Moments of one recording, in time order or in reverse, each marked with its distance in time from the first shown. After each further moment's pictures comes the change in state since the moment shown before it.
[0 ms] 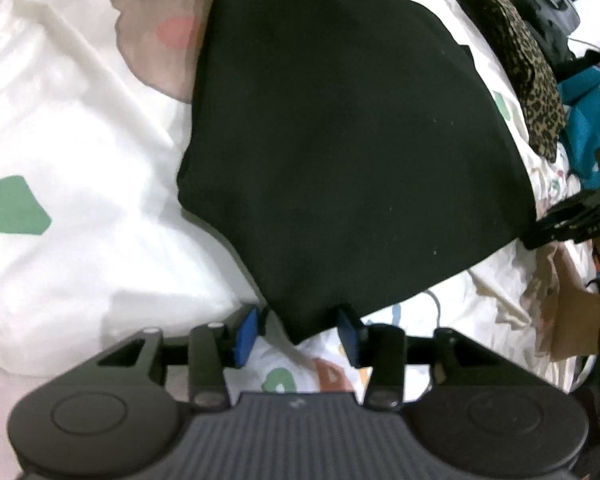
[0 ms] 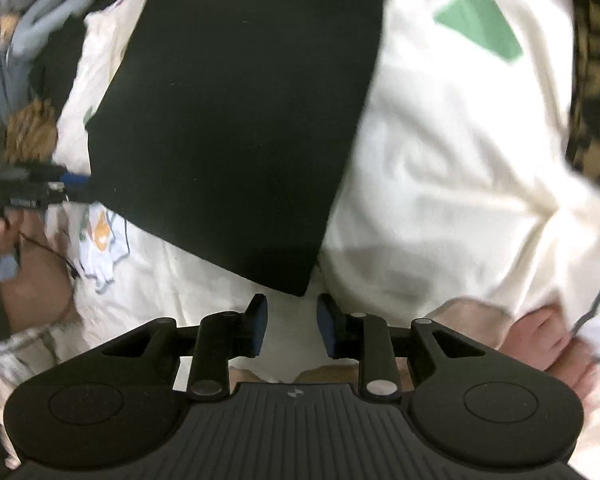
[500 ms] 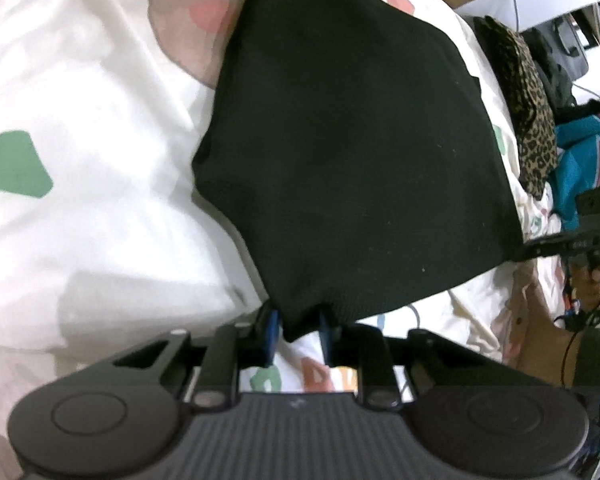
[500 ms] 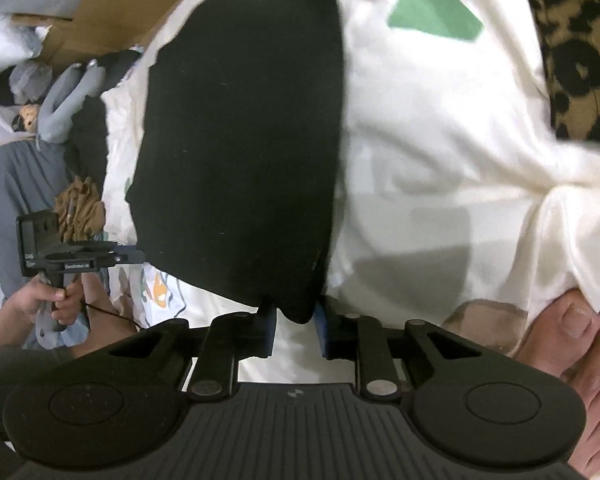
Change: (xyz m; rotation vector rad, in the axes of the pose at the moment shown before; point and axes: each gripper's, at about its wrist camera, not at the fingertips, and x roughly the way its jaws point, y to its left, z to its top) left arm 0.003 0.013 0.008 -0.143 0.003 -0.105; right arm -0.008 -0.031 0.003 0.177 -0.069 0.197
